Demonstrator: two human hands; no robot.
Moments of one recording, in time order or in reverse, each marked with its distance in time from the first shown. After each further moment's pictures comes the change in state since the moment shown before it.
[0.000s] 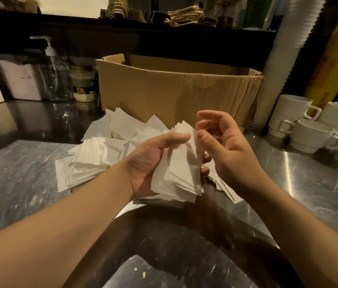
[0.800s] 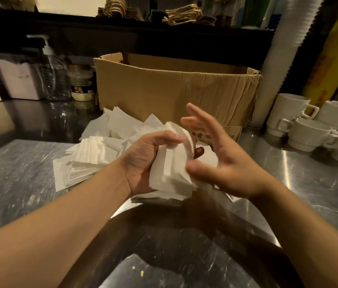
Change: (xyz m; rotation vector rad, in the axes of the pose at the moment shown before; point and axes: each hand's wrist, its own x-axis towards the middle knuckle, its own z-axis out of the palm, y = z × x) left_hand 0.001 0.001 -0.007 -0.053 0.003 -0.014; right_hand -0.001 0.000 -0.014 -0.223 -0.317 -0.129
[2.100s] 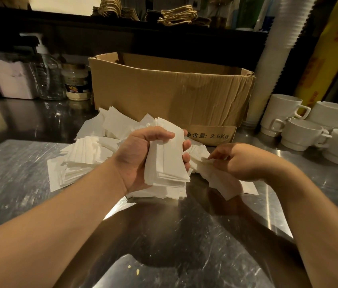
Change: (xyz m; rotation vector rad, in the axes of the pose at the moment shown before) left_hand 0.006 0.003 -0.005 -0.065 0.031 -0.035; right_hand 0.012 0.042 -0.041 -0.506 -0.245 0.672
